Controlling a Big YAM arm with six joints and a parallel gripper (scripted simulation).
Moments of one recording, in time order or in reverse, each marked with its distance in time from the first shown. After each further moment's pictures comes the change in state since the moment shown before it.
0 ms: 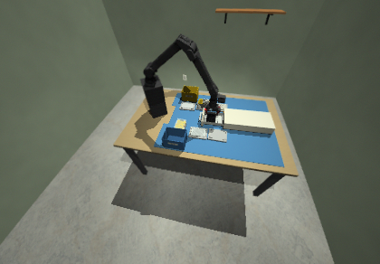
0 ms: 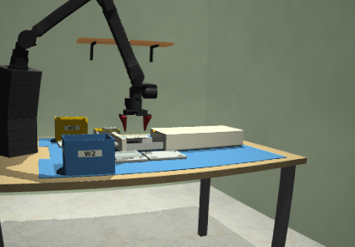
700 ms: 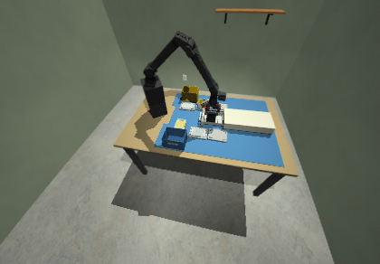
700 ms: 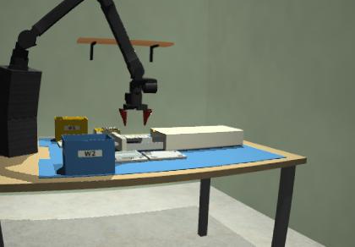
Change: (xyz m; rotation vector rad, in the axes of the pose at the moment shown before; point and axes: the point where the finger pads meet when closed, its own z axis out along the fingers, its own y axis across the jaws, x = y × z) arm 0.000 0.000 -0.025 0.000 0.000 0.000
